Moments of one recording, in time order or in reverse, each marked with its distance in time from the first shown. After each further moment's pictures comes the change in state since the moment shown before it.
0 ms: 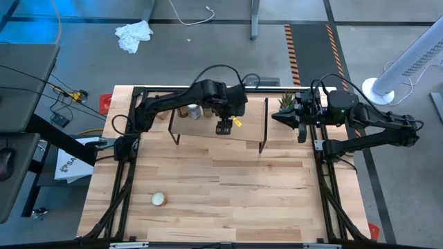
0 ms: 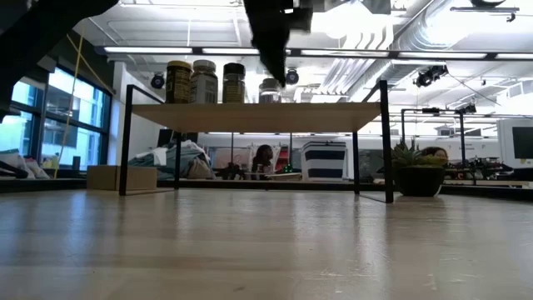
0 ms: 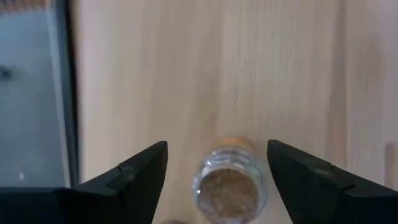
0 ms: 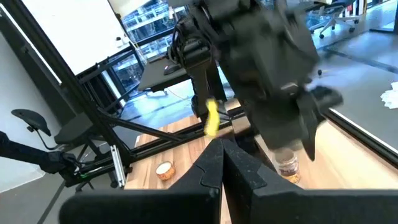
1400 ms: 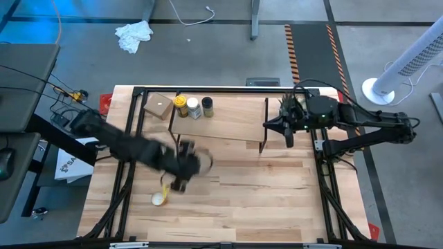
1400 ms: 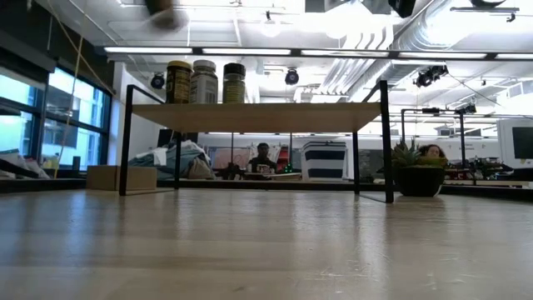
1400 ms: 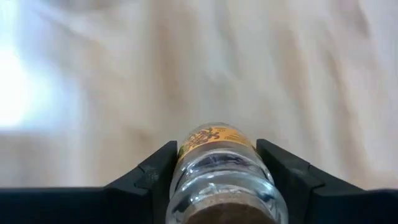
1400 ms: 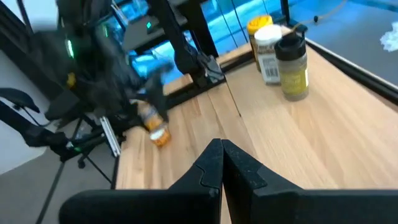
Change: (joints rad) left arm -0.652 -0.662 -0.979 0.381 -0.181 -0.489; right arm 0.025 0.111 0.000 -0.084 0.001 0.093
